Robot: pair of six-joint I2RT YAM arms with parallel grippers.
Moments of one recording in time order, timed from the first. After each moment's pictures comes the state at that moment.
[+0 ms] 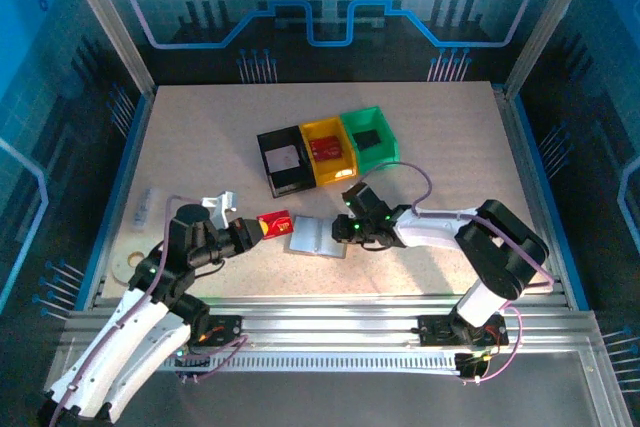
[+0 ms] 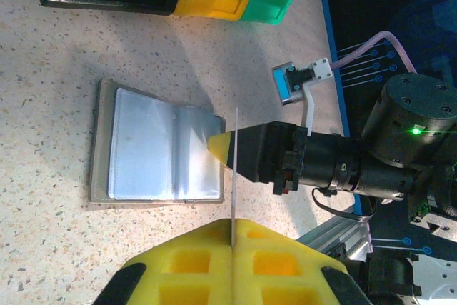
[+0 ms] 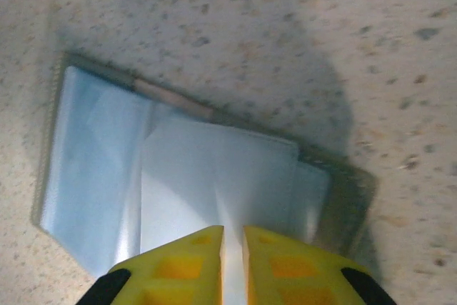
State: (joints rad) left arm -0.37 0.52 0.46 -0.47 0.39 -0.85; right arm 0.75 1.63 0.74 -0.07 -0.15 0.77
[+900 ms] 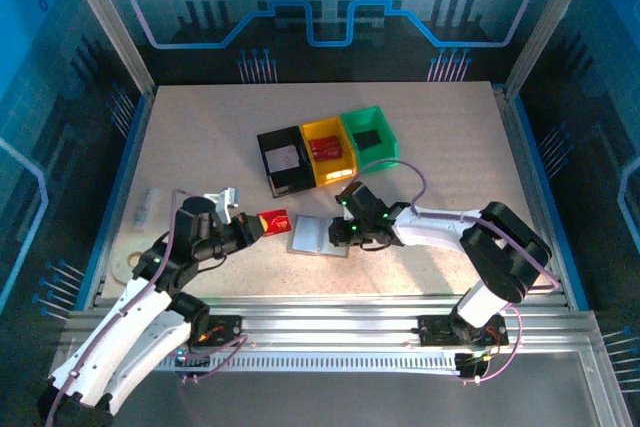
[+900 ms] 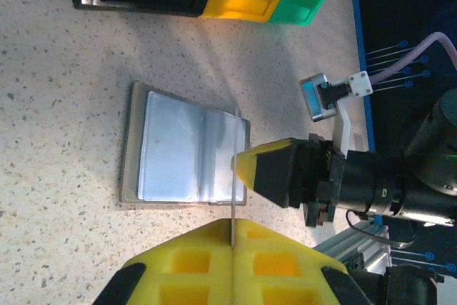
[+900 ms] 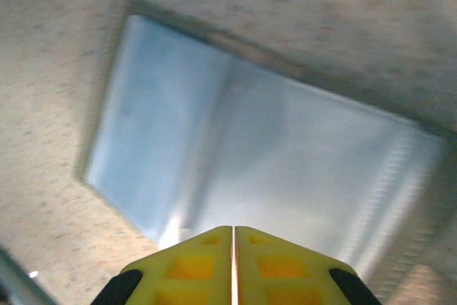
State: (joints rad) left arm -0.37 0.61 0.52 -0.51 0.34 -0.84; right arm 0.80 1.61 0.80 -0.16 -0.22 0.69
